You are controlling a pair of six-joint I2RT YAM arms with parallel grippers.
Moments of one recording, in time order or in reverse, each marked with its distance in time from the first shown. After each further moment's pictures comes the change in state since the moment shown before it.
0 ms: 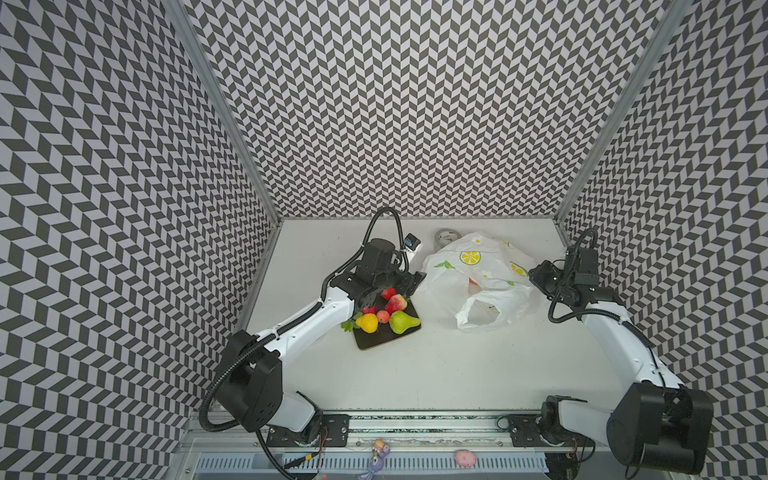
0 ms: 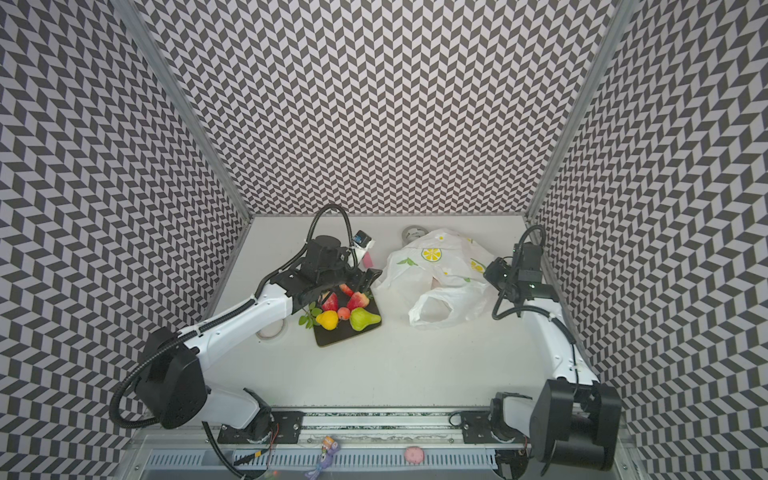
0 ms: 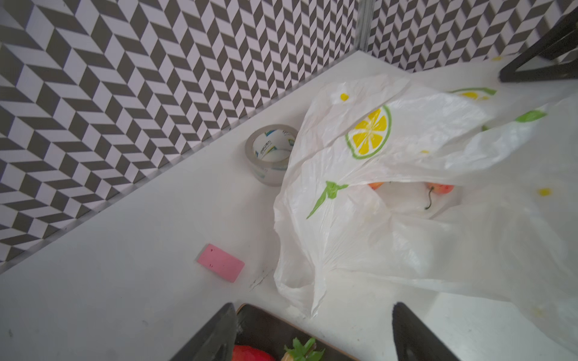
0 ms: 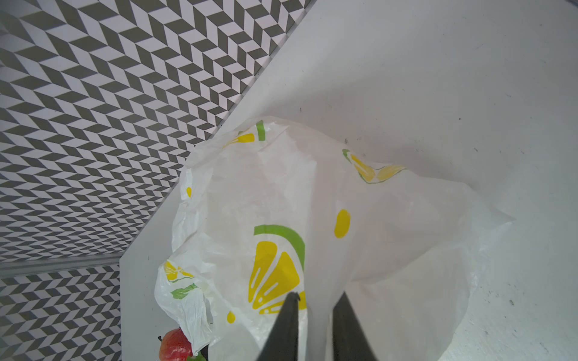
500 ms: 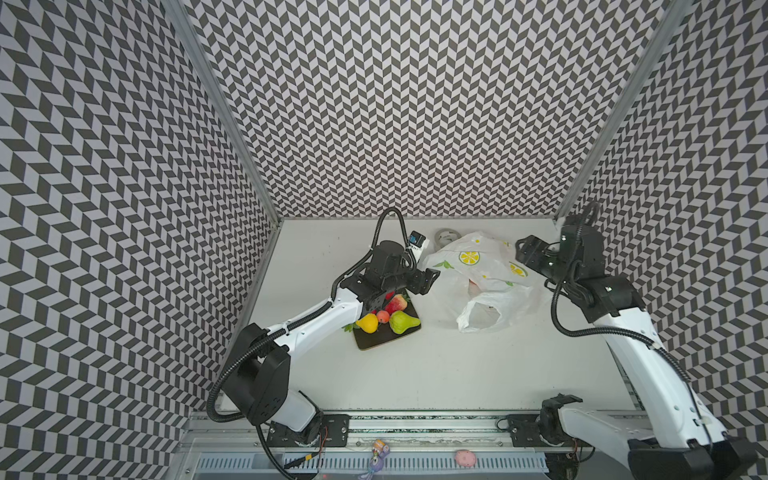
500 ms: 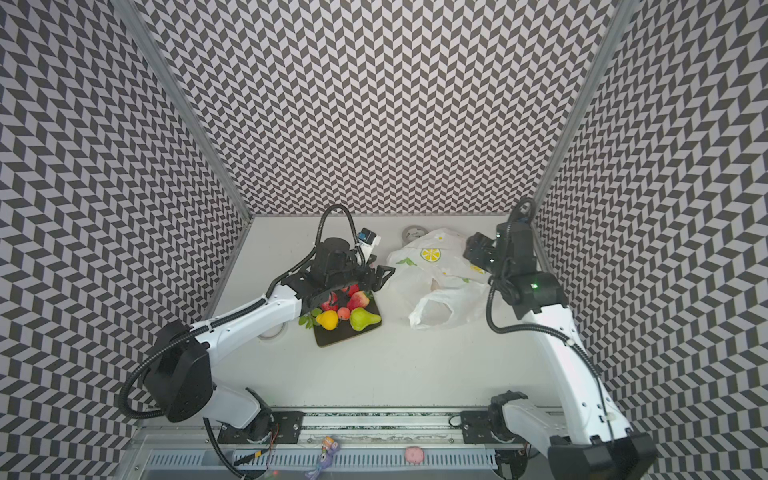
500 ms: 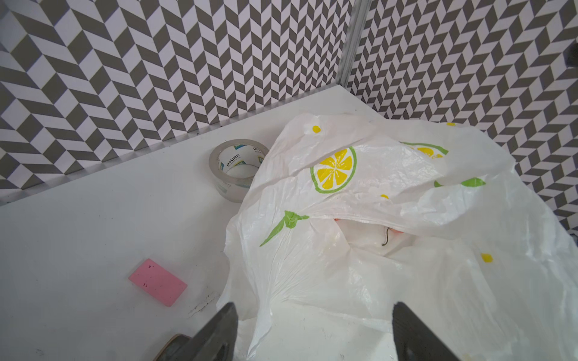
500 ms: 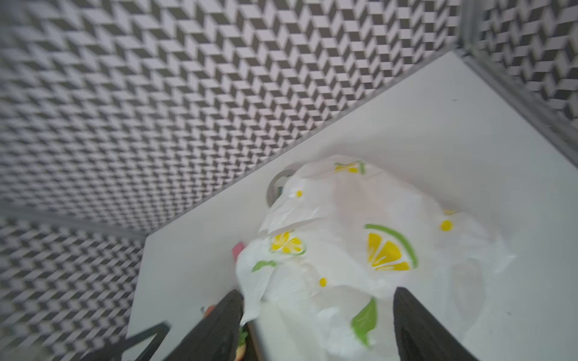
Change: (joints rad) left arm -0.014 0.050 -0.002 0.108 0.014 -0.219; right arm 0.428 -0.120 0.380 -0.299 0.298 -0.028
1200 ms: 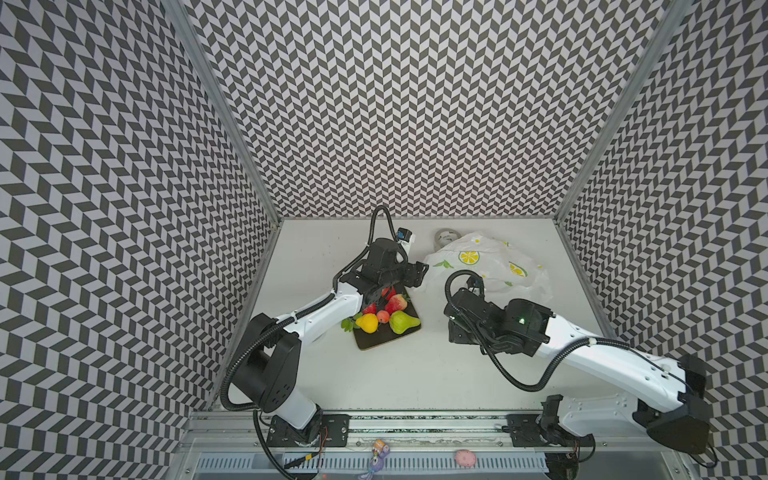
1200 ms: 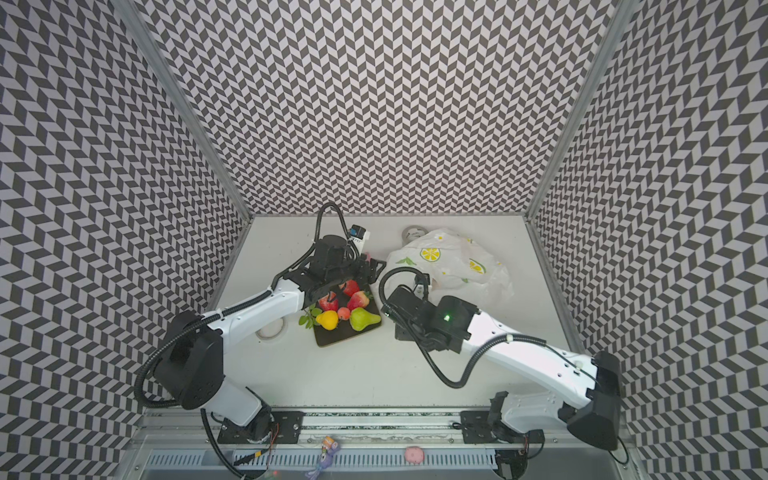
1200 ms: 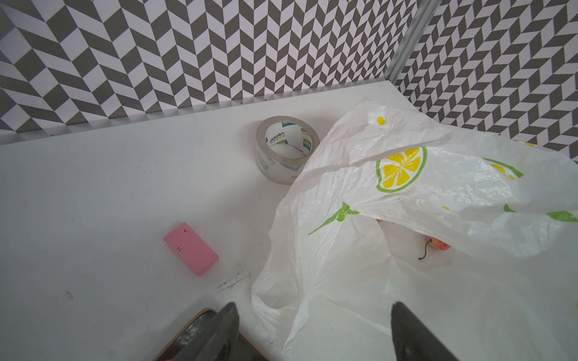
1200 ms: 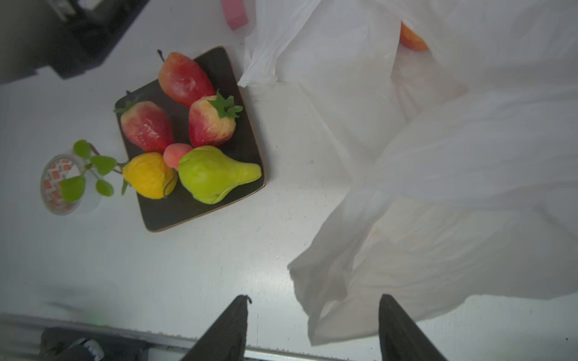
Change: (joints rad) left arm 0.056 0.069 0.000 0.008 -0.046 -0.096; right arm 0.727 0.201 -0.056 -0.359 0.288 0.418
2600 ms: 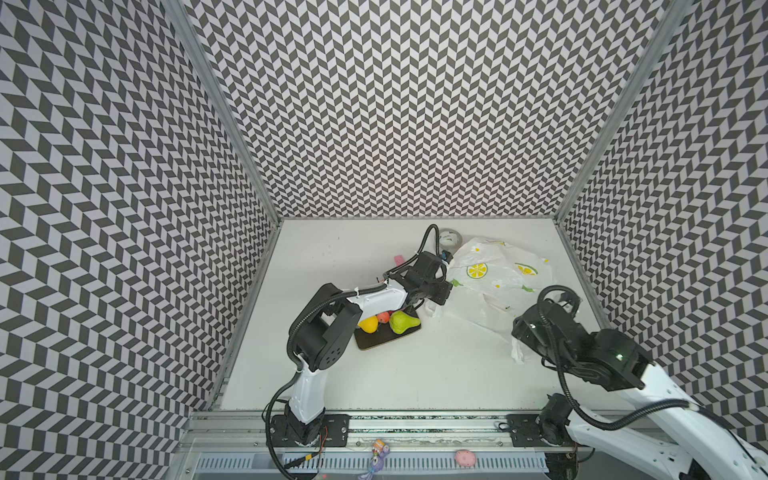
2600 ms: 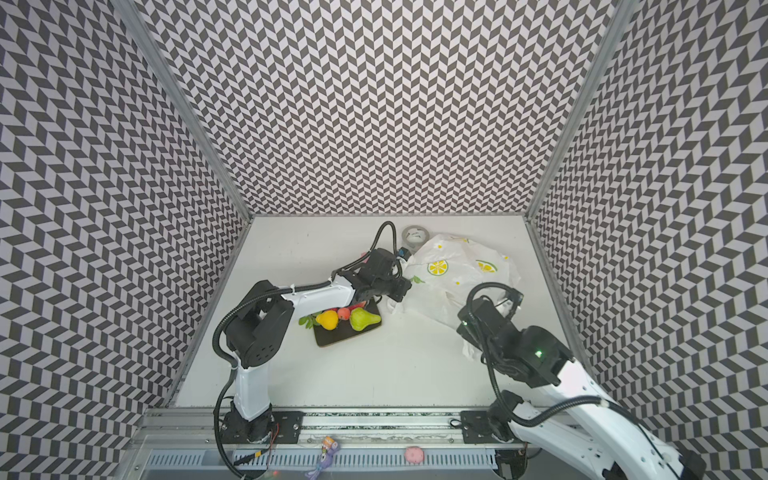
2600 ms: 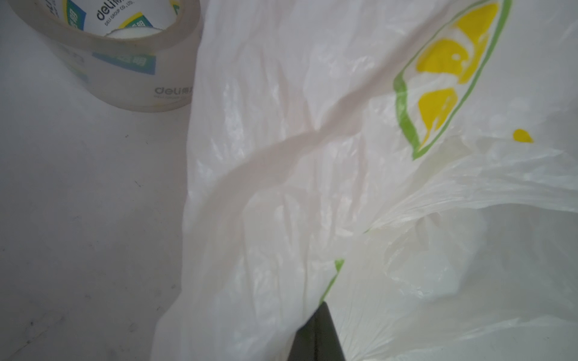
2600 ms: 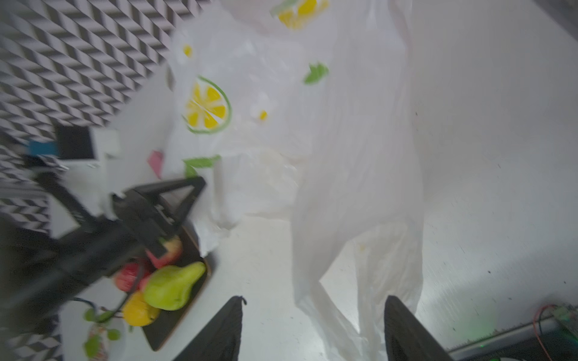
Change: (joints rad) left arm -0.169 0.384 0.218 -0.044 0.054 0.018; right arm -0.278 -0.515 -0.145 -0.163 0.098 0.198
